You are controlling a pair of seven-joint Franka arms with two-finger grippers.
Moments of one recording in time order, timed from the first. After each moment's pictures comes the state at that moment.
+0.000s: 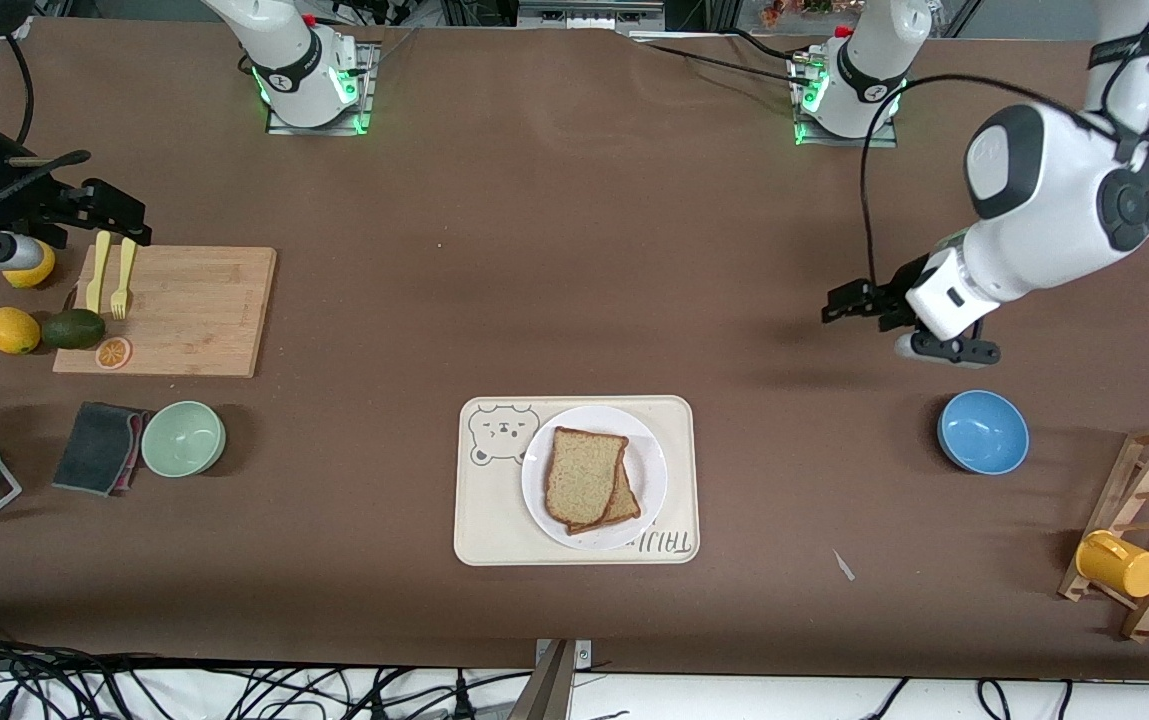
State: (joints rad) left arm -0.12 0.06 -0.01 -2.04 -0.28 2.01 0.05; right arm 0.02 0.00 0.02 -1.65 0.02 1.57 0.00
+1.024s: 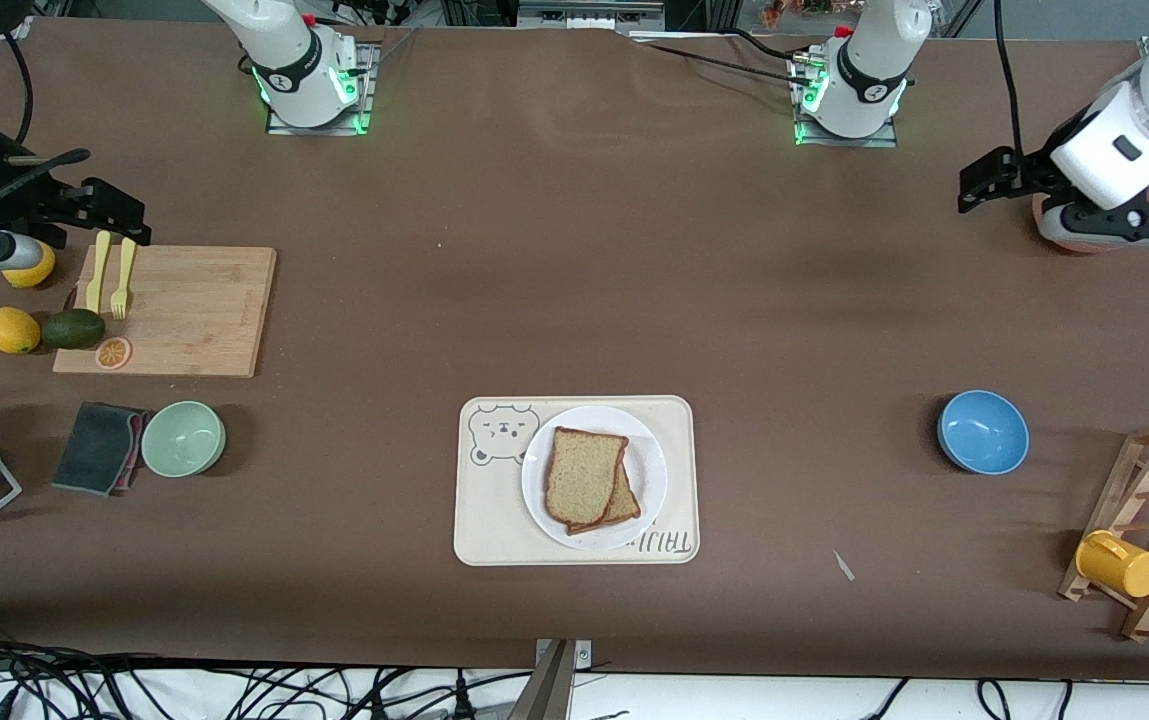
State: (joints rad) left arm -0.03 -0.08 -0.04 -1.71 -0.01 1.47 -0.03; right arm 0.02 0.00 0.02 -1.64 0.02 1.57 0.00
